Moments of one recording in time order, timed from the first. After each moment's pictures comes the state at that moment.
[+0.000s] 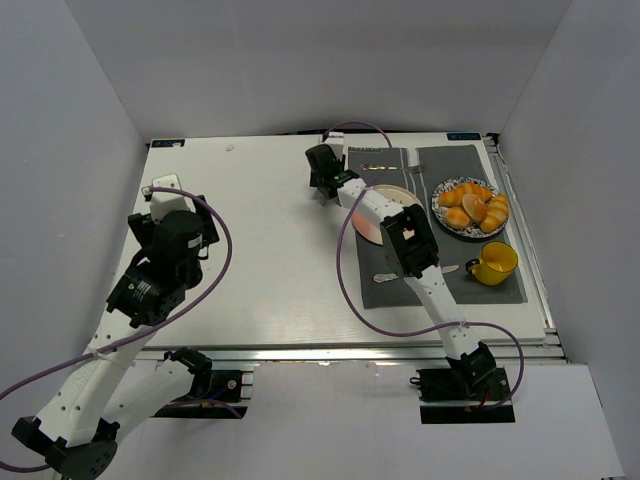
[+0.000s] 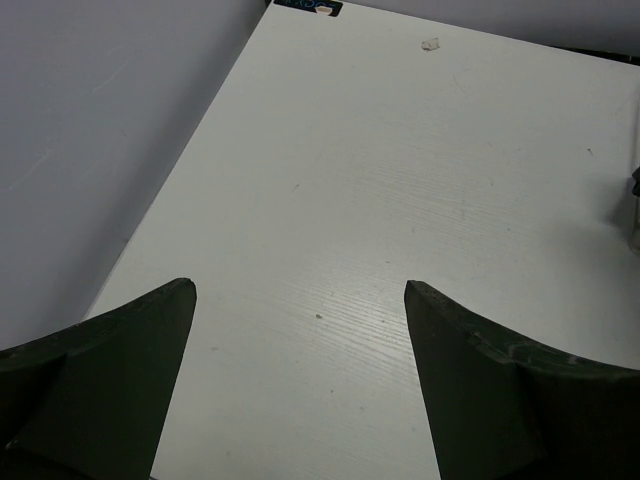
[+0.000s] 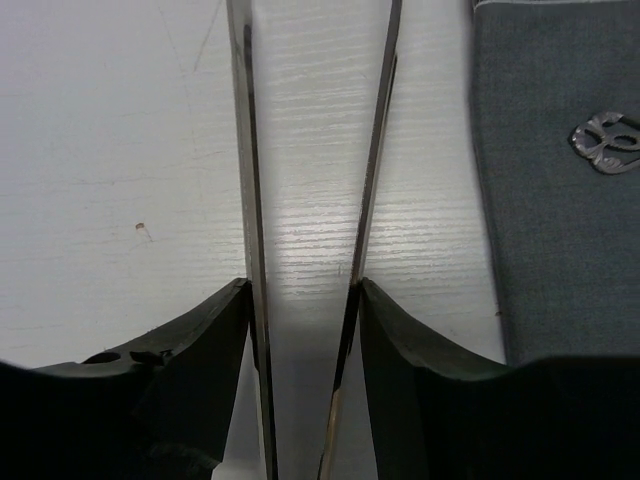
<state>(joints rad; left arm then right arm) -0.52 0.79 1.06 -0.69 -0.86 -0.30 0.62 2.64 2.29 -0.28 0.48 0.43</state>
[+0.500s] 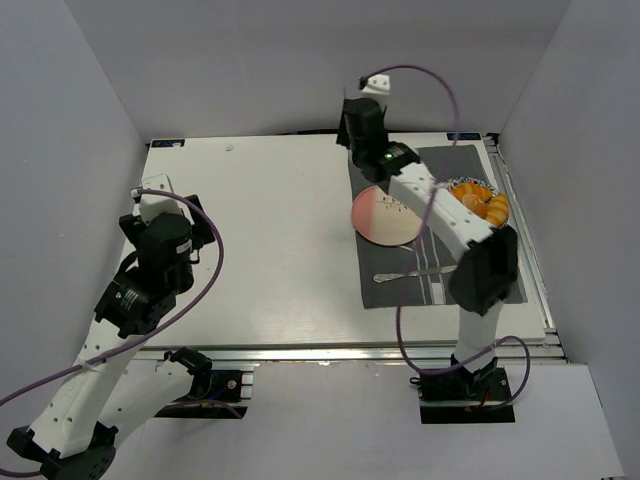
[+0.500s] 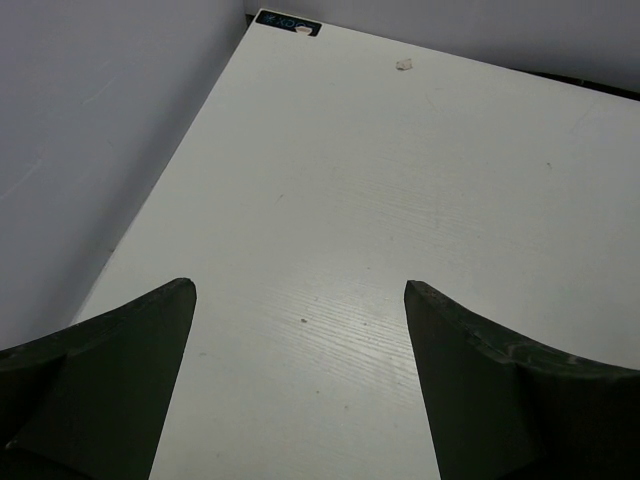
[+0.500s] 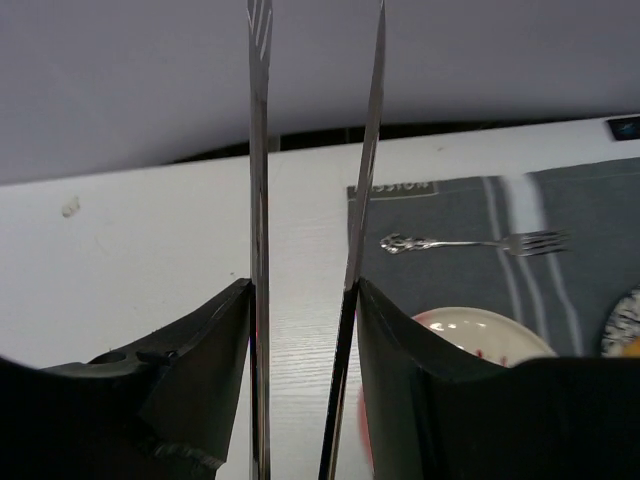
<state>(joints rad) -0.53 0.76 1.10 -0.71 -0.84 -0.30 0.63 1.94 1.91 -0.29 0.55 0.31</state>
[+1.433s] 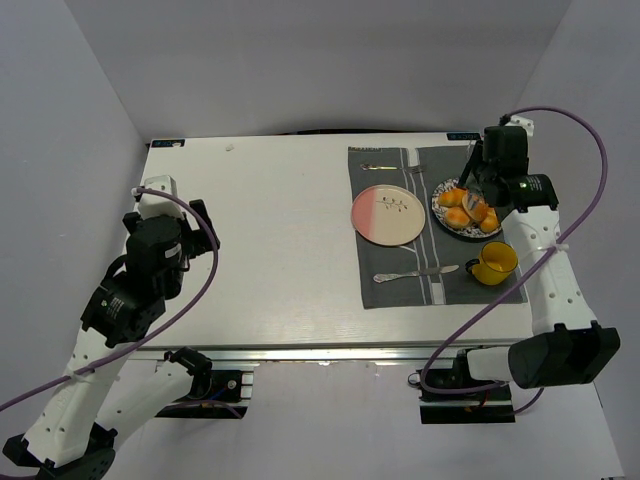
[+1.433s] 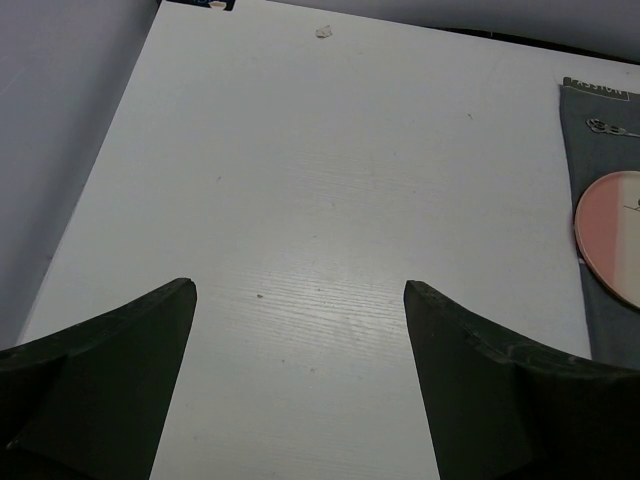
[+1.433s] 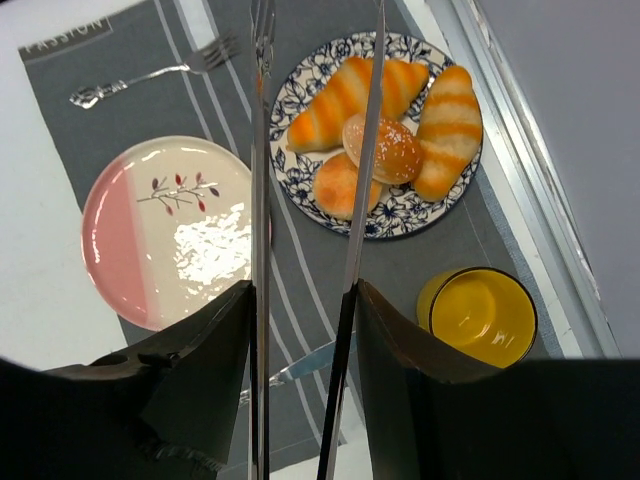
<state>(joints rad) -0.53 0.74 1.17 -0.79 -0.63 -0.30 0.15 1.30 1.47 -0.79 0.33 0.32</state>
